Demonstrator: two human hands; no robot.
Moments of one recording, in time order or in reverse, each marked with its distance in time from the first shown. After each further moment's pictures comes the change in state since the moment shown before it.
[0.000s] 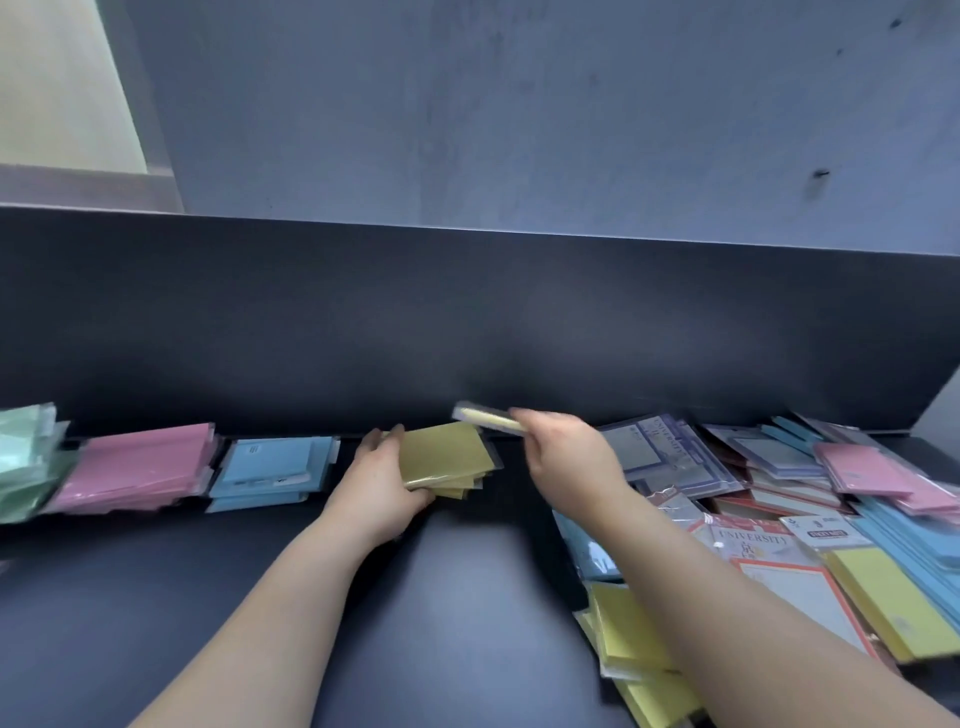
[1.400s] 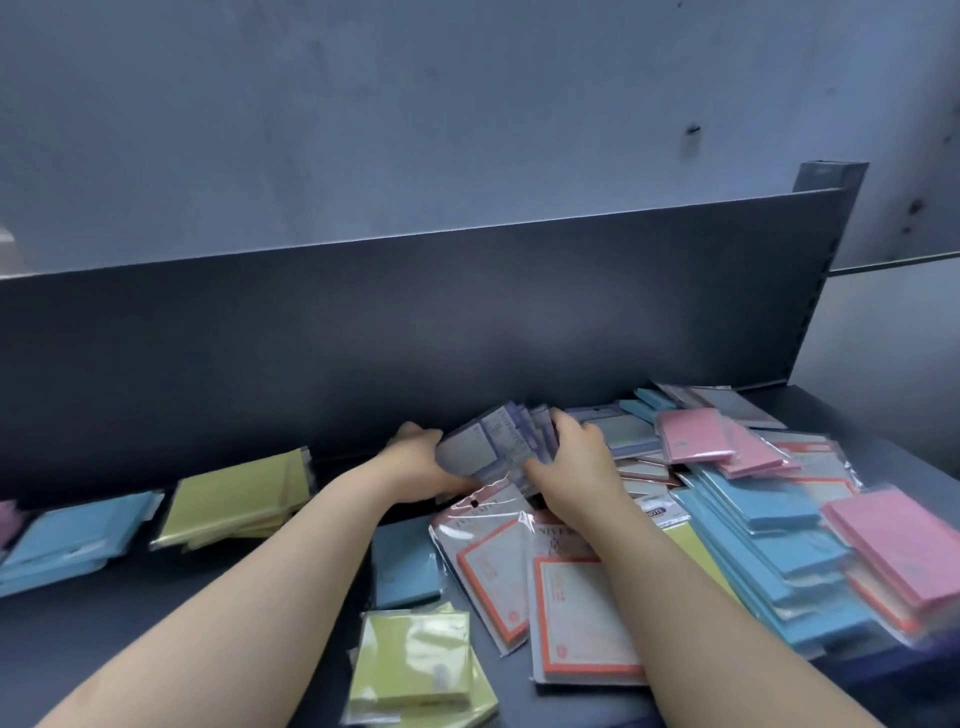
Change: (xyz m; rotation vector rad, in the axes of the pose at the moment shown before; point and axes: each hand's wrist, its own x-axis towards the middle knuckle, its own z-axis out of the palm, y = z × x) left_hand 0.061 0.170 0.120 0.298 -0.299 0.125; right_hand -0.059 0.149 -0.077 0.357 -0.050 0.543
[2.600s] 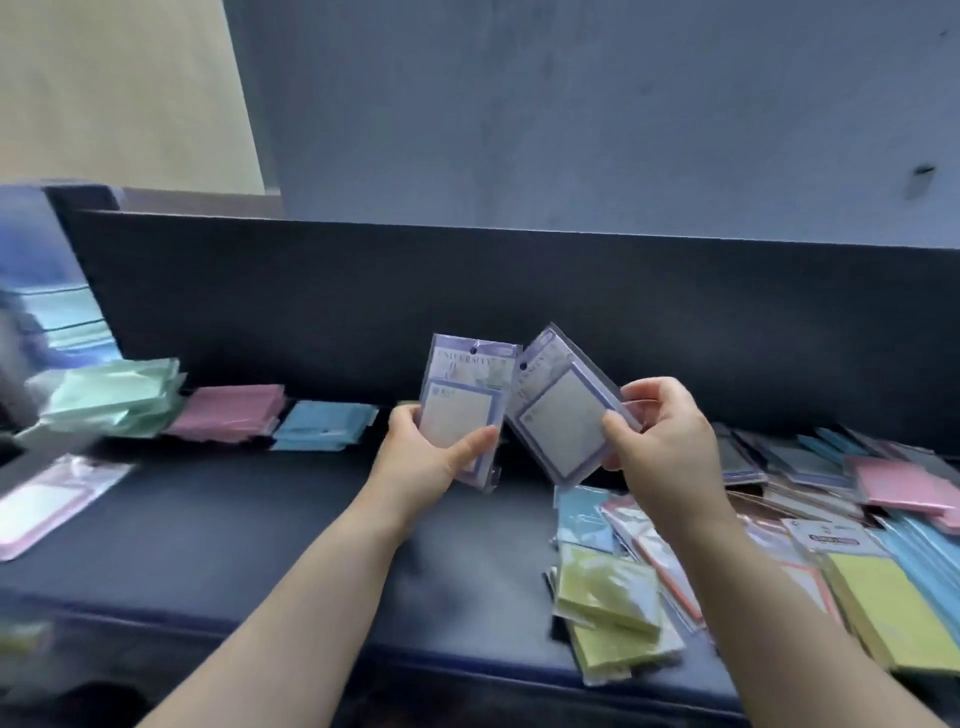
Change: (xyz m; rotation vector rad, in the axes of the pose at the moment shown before) left_hand -0.169 -0.110 -0.032 -1.015 0.572 -0.200; right_hand -0.080 -0.115 0.036 0.458 0.105 -0.302
